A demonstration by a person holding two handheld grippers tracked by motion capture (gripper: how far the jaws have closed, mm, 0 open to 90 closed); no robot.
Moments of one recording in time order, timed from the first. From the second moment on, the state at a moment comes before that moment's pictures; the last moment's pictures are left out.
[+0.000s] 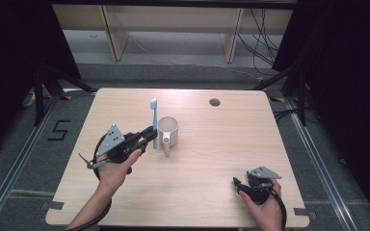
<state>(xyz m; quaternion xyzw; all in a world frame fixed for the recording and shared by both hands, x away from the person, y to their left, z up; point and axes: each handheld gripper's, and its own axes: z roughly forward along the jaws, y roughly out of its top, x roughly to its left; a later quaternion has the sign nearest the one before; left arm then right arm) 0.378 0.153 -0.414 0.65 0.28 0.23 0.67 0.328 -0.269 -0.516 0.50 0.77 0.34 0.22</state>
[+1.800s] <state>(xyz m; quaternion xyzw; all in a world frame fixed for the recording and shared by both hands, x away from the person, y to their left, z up) 0.406 0.121 -0.437 0.59 0.31 0.28 0.69 0.327 -0.270 -0.517 0.50 0.76 0.35 0.22</state>
